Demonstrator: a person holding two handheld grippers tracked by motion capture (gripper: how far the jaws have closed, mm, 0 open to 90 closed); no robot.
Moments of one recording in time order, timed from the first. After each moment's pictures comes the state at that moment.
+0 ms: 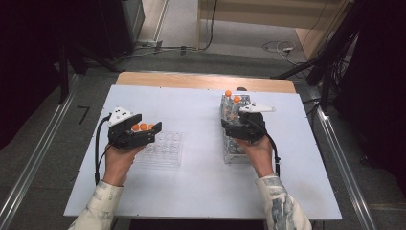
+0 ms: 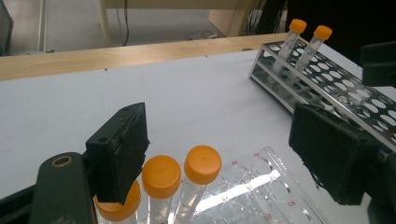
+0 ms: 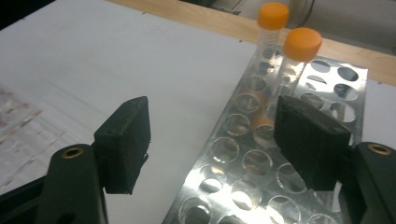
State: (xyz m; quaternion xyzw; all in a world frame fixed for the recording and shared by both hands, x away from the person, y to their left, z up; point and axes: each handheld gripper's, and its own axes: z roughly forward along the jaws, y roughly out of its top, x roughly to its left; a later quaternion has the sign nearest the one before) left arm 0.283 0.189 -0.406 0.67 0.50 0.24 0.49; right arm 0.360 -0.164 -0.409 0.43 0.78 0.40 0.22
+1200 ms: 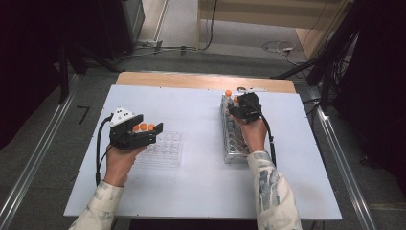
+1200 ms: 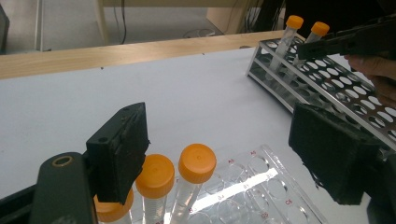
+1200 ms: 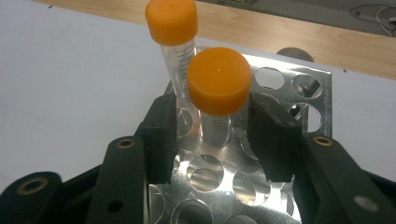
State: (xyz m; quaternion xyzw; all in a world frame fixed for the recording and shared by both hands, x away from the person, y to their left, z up) left arm 0.283 0.186 -0.407 0.68 0.50 0.23 0.49; right arm 0.440 -0.160 -0.428 0.51 0.76 0.34 0.23
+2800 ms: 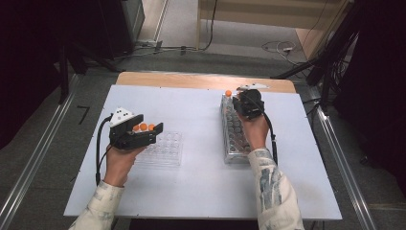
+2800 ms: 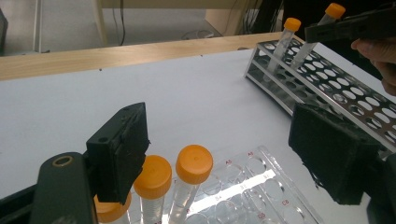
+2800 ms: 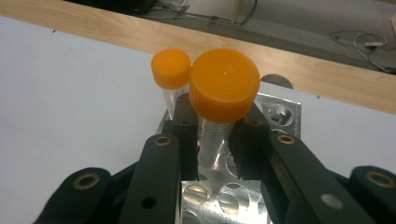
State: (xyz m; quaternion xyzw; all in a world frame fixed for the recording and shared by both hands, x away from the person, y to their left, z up) left arm 0.282 0.185 -0.406 0.68 0.50 0.23 0.49; right arm 0.432 -0.160 -0.405 0.50 0.75 0.36 0.27
